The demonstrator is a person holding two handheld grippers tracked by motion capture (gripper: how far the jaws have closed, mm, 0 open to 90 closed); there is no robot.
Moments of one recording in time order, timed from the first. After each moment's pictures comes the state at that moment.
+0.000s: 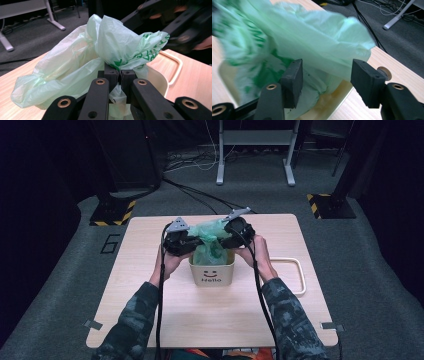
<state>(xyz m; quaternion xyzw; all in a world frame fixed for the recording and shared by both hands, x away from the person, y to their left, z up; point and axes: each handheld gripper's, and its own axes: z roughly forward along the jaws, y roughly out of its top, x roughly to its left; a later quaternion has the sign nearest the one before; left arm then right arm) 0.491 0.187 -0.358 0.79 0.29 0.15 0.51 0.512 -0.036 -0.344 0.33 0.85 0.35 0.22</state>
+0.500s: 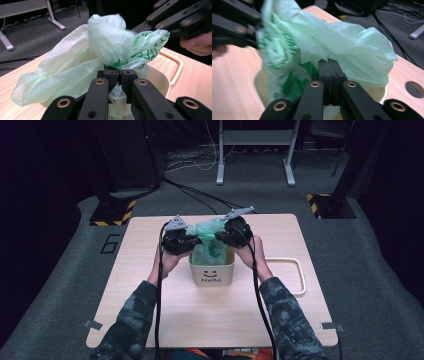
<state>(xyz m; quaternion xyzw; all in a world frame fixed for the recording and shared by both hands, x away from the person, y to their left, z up) 0.493 0.190 -0.357 0.79 0.29 0.15 0.51 0.509 -0.036 -0.340 0.31 0.83 0.44 0.15</state>
